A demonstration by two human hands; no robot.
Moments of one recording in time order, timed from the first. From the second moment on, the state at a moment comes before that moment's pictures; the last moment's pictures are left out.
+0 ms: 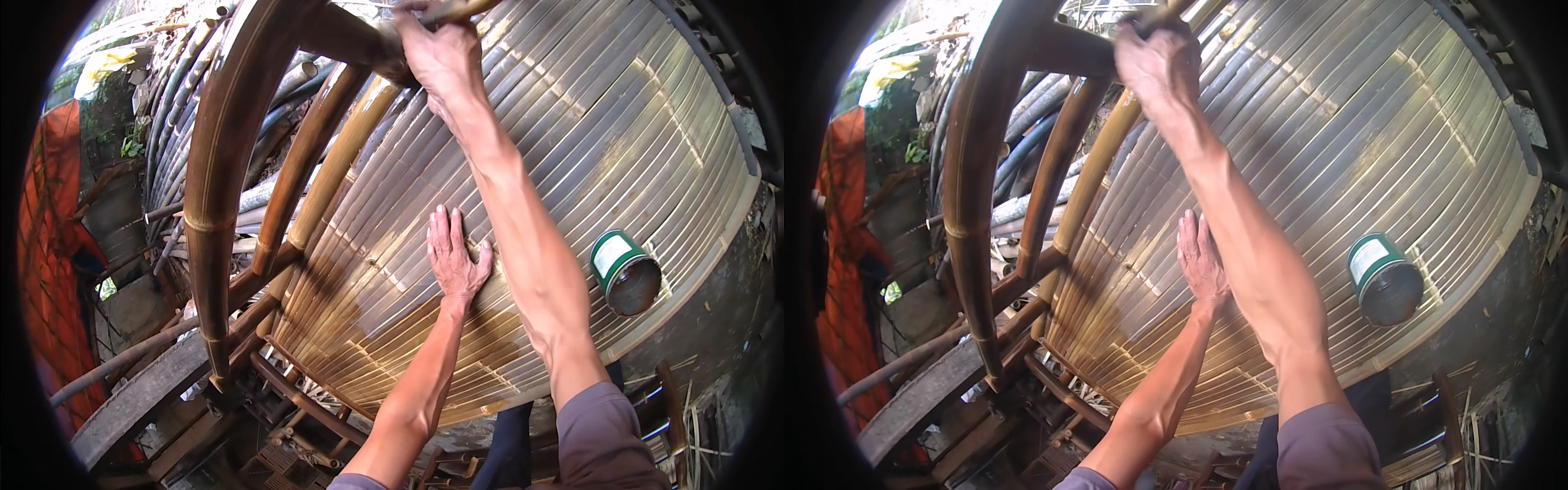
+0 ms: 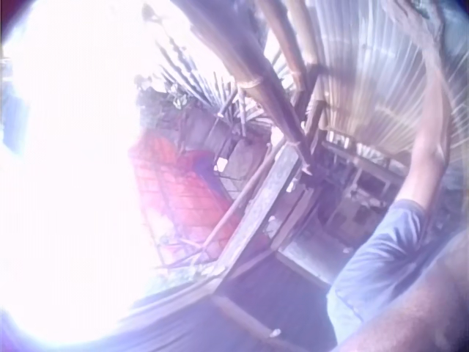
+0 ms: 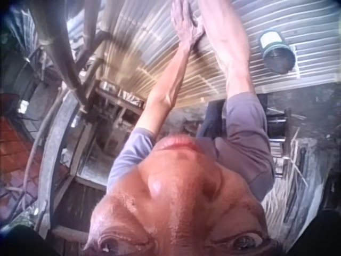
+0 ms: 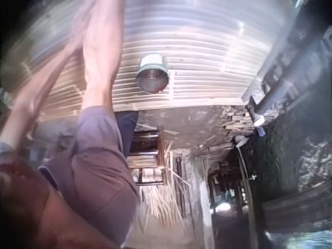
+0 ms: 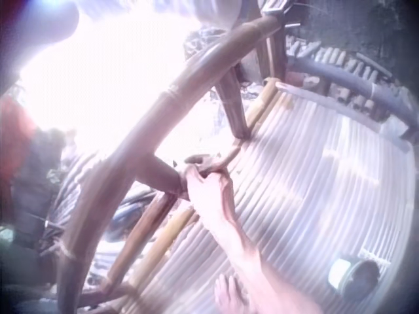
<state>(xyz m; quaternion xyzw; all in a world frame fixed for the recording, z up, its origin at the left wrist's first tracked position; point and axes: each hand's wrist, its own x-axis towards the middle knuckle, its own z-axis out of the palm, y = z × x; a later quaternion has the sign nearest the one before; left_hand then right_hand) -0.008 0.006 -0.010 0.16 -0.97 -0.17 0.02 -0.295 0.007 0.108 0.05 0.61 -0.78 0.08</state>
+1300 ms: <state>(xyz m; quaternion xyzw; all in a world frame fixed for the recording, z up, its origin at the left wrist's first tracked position) -0.010 0.016 0.013 0.18 -0.95 -0.25 0.01 -0.242 -0.010 0.184 0.17 0.19 -0.97 -0.01</state>
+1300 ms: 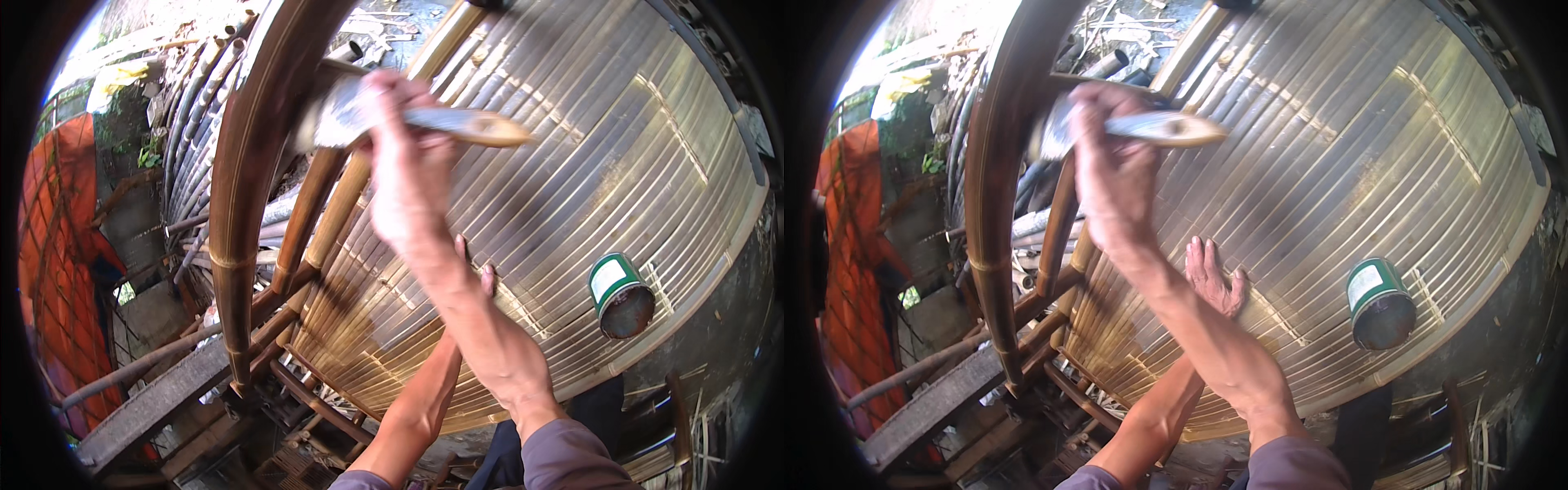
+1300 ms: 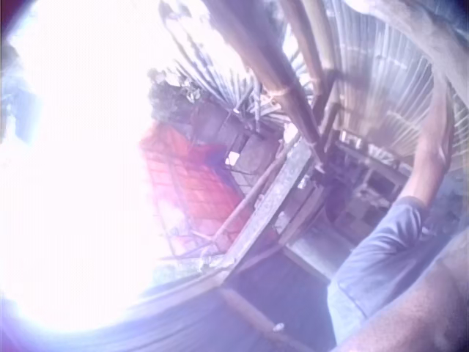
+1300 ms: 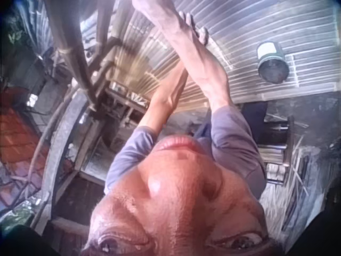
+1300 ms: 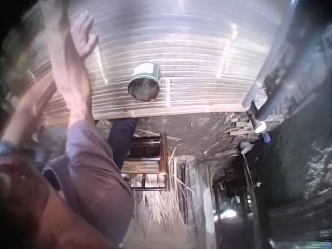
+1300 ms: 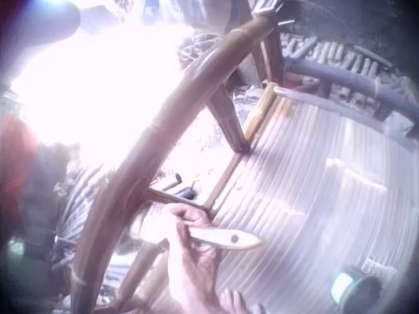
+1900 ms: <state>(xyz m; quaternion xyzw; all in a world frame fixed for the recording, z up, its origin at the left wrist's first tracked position) -0.017 0.021 0.002 0.15 -0.98 -0.16 -0.03 -0.398 0.103 0.173 0.09 0.55 -0.80 -0.20</state>
